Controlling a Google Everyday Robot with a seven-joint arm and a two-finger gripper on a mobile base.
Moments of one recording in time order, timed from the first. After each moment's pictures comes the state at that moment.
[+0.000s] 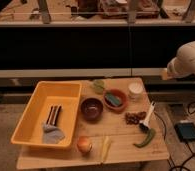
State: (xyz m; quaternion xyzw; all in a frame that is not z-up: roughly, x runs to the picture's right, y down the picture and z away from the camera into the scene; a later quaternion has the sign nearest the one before) arm 0.376 -0.057 0.668 -0.03 0.11 0.65 0.75
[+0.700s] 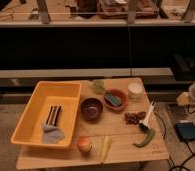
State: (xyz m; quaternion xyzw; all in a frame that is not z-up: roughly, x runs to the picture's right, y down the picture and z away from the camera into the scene) arm 0.403 0.075 0.617 -0.14 0.13 0.67 0.72
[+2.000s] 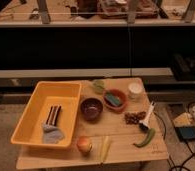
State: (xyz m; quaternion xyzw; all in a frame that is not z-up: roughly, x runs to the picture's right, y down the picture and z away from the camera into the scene) arm 0.374 0.158 0.611 -0.26 0.06 0.68 0.68
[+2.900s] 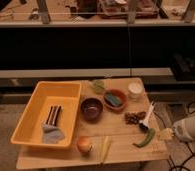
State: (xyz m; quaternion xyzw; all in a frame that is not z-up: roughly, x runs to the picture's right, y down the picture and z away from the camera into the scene) arm 0.310 0.221 0.661 -0.30 0.04 0.67 0.68
